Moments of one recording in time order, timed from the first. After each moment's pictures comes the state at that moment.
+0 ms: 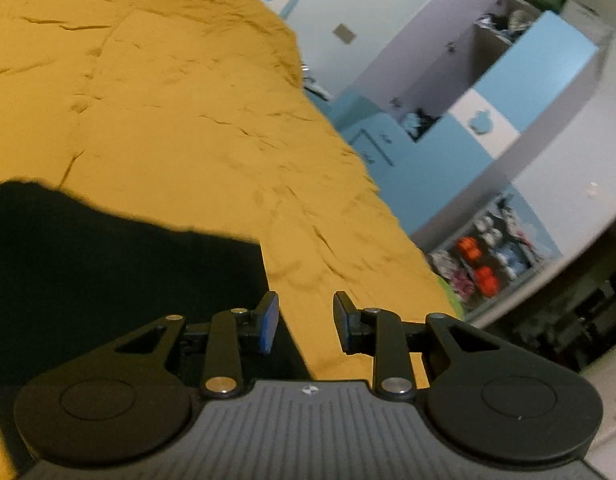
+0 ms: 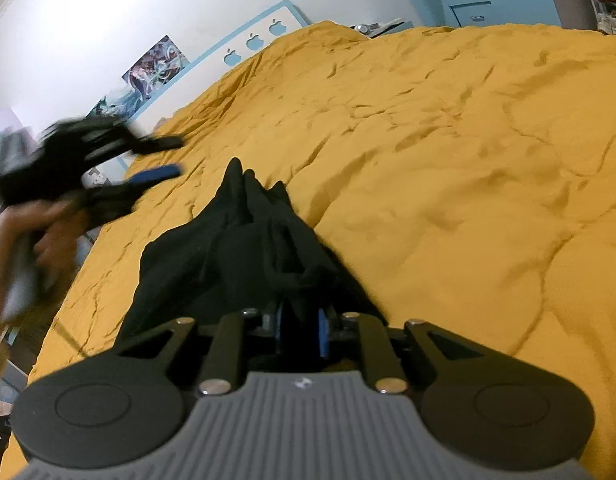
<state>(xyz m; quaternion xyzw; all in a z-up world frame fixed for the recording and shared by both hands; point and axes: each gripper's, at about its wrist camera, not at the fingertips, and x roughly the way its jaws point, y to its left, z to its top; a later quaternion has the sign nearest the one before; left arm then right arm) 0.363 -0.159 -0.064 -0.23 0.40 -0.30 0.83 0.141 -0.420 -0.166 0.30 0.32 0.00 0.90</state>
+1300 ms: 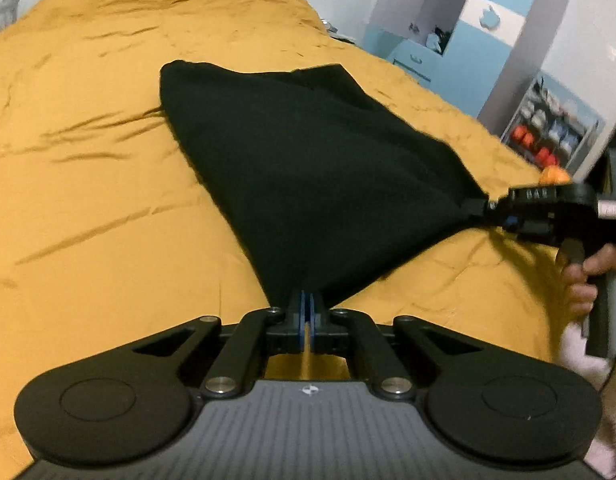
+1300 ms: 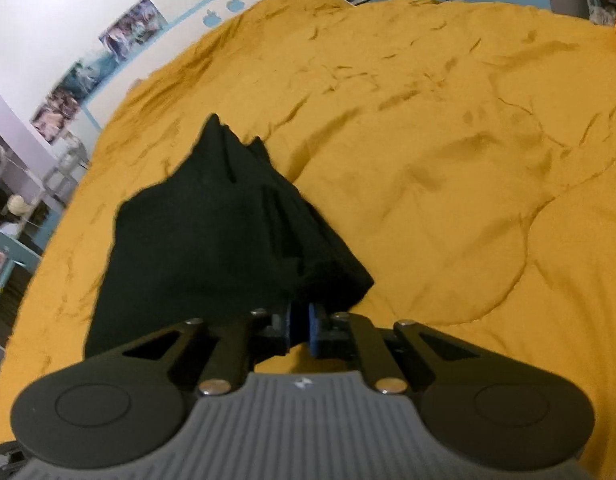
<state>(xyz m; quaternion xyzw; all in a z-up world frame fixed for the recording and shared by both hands) 0.147 -0.067 -0.113 -0.06 0.43 -0.24 0.87 0.141 -0.416 -0.169 0.28 0.38 0.00 0.88</state>
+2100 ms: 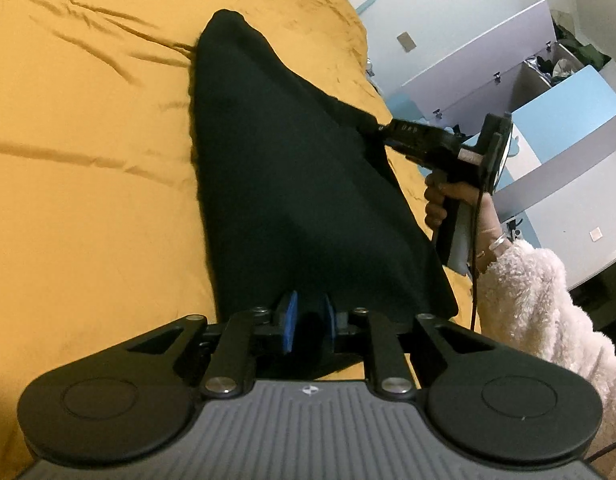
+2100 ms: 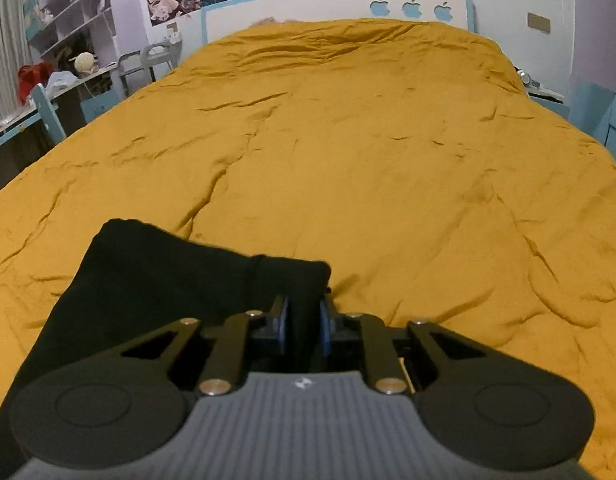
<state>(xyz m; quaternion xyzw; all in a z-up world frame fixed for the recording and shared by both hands) 0.202 -0.051 -0.151 -0.32 0.44 -0.24 0.80 0.427 -0.357 -0.158 0.02 0.36 0.14 0.92</state>
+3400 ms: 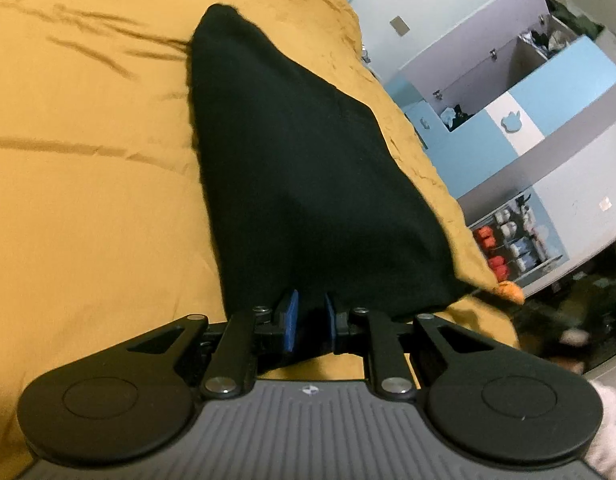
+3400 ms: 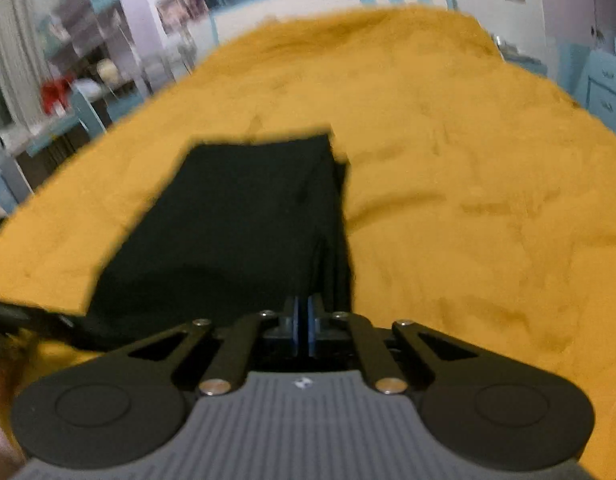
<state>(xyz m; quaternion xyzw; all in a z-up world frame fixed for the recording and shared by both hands) 0.195 -0.053 -0.150 -0.29 0.45 -0.24 0.81 0.193 -0.430 -0.167 0.07 0.41 0.15 0.90</state>
